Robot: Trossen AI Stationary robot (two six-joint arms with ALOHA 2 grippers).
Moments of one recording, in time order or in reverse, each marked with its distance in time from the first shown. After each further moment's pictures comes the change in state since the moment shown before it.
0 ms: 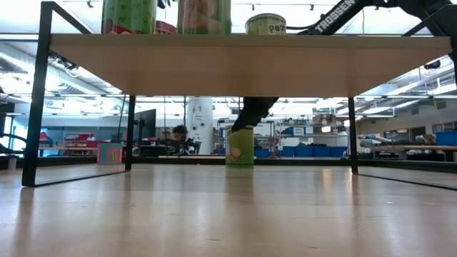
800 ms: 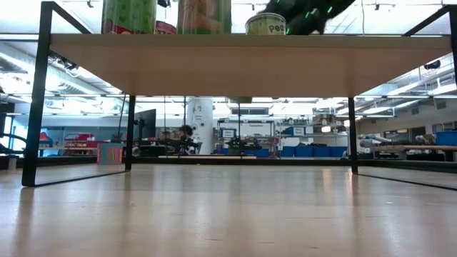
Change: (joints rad) left arm -0.005 0.000 0.000 -0.001 0.035 0.000; right arm 0.026 -0.374 -0.006 -0.048 0.089 0.209
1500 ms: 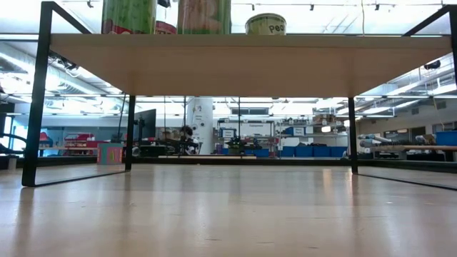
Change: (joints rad) left arm -0.025 -0.002 0.000 -0.033 0.102 -0.142; right arm 0.560 -0.270 0.051 -0.004 0.073 0.394
